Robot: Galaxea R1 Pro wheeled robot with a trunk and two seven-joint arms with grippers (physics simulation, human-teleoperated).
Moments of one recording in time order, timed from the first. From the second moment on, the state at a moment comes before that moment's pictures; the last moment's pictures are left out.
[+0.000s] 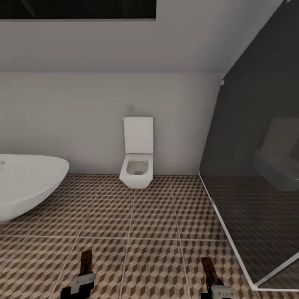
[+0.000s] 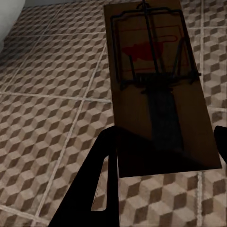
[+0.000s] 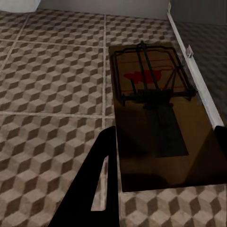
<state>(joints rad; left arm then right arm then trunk) -0.45 -0.01 -0.73 0.07 0.68 -0.78 0.32 -0.35 0.00 0.08 -0.03 0.02 -0.88 -0.16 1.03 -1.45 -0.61</state>
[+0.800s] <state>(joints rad) -0.45 -0.01 -0.73 0.07 0.68 -0.70 0.32 -0.34 0.00 0.08 -0.03 0.02 -0.88 -0.16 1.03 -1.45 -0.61</state>
